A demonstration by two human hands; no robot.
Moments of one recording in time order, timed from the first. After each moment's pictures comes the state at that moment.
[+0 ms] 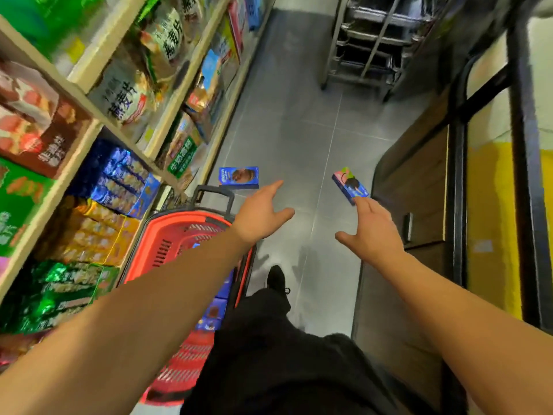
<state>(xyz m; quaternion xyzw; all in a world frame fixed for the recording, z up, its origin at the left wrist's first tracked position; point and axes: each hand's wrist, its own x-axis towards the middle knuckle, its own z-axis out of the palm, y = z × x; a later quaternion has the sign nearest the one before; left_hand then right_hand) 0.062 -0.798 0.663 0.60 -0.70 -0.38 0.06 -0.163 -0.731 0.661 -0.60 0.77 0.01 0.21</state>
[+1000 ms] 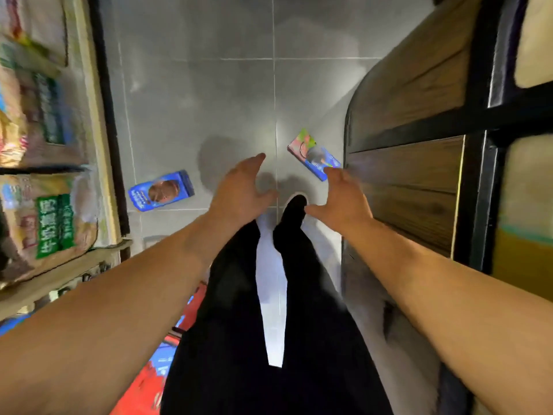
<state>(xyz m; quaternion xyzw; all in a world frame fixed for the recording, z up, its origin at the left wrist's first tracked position) -0.215 -1.165 0.450 0.52 -0.73 -0.42 -0.10 -0.398 -1.069 0.441 -0.44 0.81 0.04 0.39</state>
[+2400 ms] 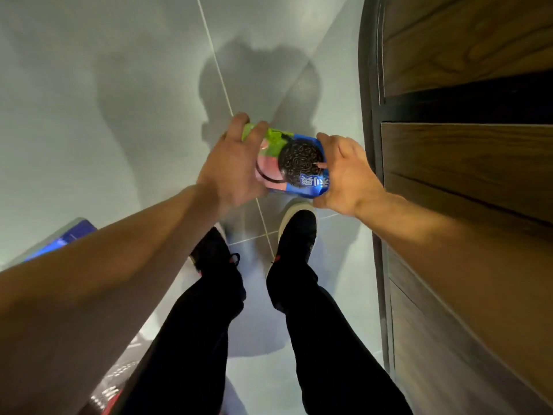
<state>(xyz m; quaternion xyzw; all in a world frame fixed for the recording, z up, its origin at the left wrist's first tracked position) -0.306 -1.242 -0.001 0.31 -0.85 -0.39 -0.16 -0.474 -1.098 0.024 -0.42 0.80 0.05 0.44</state>
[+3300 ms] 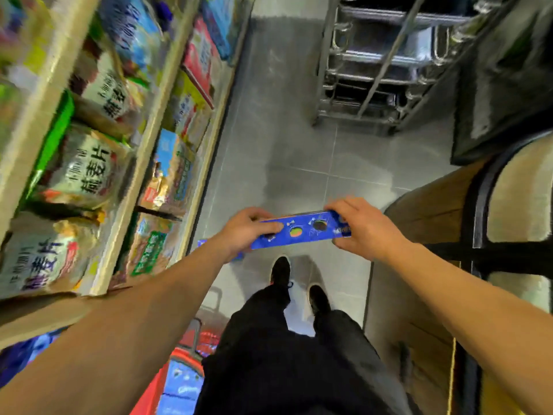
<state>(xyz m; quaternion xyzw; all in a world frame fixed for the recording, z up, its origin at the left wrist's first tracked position) -0.103 -1.253 0.624 0.64 -0.40 -0.65 0.03 -0.365 -1.204 0.638 -0.71 0.61 -0.02 0.35</state>
